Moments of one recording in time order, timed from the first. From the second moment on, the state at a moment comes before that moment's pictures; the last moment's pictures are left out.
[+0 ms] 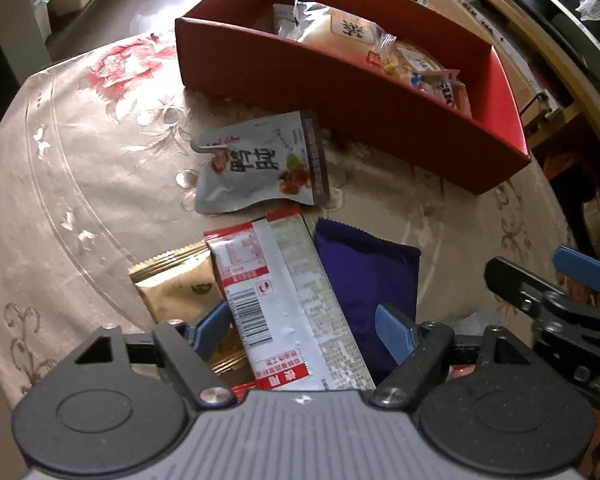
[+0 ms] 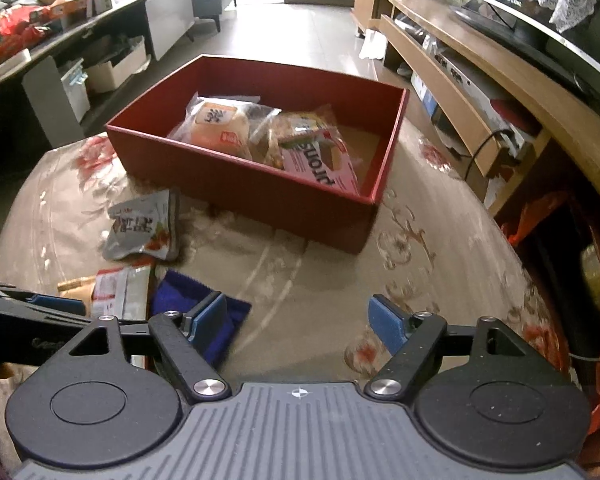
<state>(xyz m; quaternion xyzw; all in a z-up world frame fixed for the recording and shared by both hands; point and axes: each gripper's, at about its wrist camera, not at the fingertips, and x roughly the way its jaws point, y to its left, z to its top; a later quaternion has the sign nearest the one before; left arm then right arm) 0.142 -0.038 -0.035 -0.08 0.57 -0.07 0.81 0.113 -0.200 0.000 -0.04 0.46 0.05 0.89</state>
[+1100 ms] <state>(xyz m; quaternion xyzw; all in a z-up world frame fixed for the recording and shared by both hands) 0.103 -0.025 -0.022 -0.08 0.56 -0.11 0.82 0.087 -0.234 -0.043 -0.01 0.54 0.05 0.84</state>
